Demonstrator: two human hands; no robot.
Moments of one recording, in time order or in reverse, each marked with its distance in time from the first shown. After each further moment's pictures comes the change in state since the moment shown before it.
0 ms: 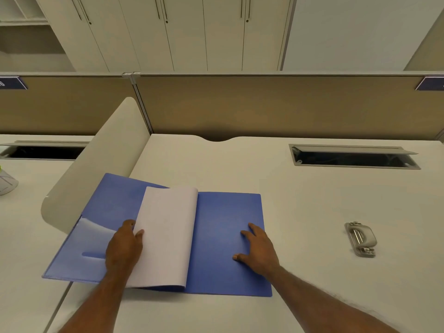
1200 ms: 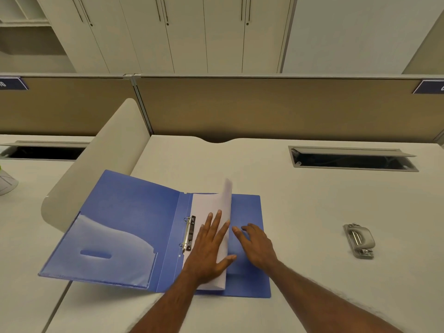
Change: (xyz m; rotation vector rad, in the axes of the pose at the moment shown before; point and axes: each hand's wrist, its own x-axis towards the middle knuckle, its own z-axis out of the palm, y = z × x) left_hand -0.086 0.112 0.081 -0.113 -0.282 0.859; right_hand 0.002 -0.027 -0.017 0.232 0.014 0.165
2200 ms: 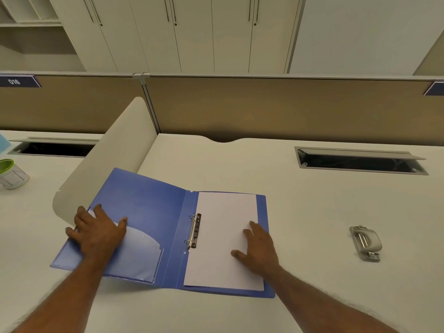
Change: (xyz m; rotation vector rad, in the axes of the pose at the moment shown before) left_hand -0.060 -0.162 -0.148 0.450 0.358 -1.019; right_hand -0.007 0.009 0.011 -0.420 -0.033 -0.198
